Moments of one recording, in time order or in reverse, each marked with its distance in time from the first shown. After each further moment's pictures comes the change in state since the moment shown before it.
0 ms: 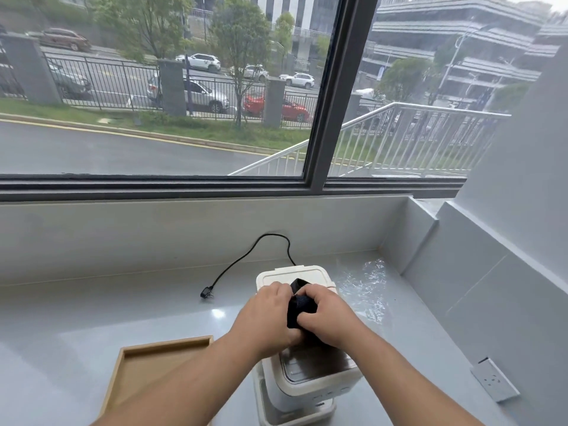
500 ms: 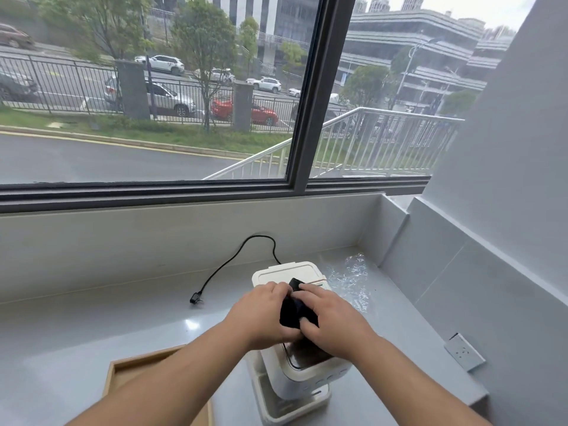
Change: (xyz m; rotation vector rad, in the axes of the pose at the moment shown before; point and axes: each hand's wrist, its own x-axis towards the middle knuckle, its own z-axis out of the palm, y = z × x) left_hand -0.009 -0.015 -0.023 -0.019 -0.123 0.102; right_hand -0.043 -0.009 0.005 -0.392 0.106 -0.158
